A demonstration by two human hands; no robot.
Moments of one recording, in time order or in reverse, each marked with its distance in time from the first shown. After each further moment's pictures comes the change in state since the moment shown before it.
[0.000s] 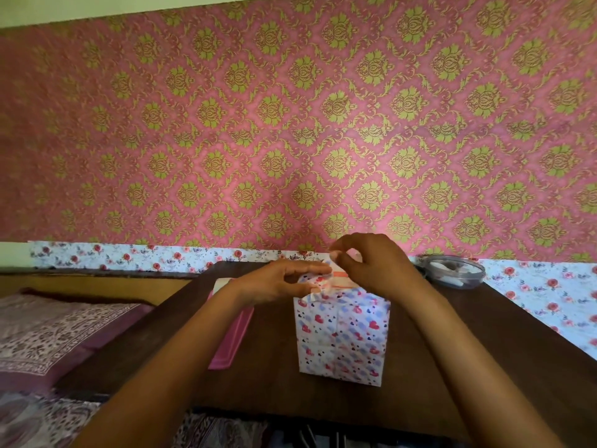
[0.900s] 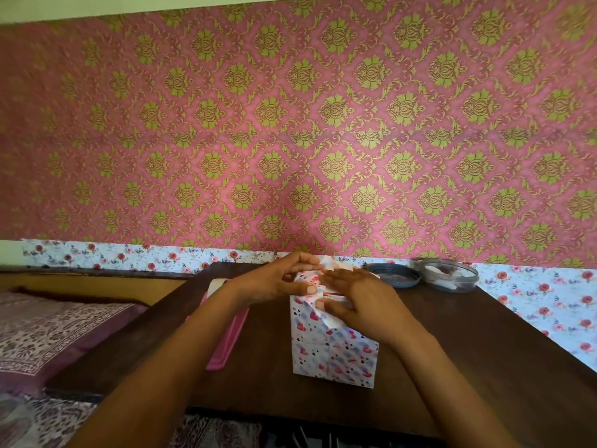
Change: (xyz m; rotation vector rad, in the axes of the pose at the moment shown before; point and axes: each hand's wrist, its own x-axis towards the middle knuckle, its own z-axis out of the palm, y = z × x) left_hand 0.010 -0.007 -0.001 -0.199 0.008 -0.075; right_hand -0.025 0.018 0.033 -0.195 -0.179 -0.156
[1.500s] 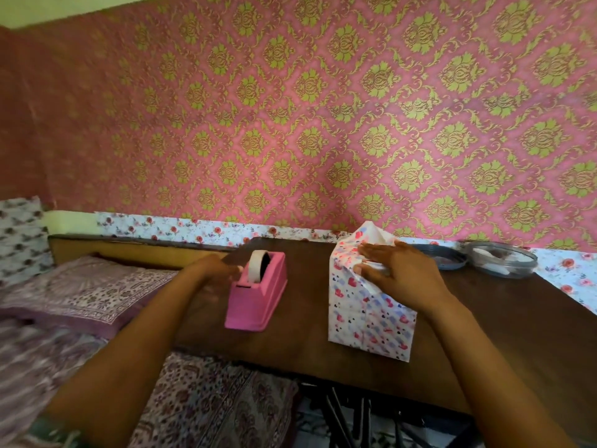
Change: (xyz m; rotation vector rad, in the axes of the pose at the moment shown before) left_hand -0.099 -0.044 -0.064 0.429 0.580 -0.888; right_hand 0.011 0.012 0.013 0.022 -0.031 0.161
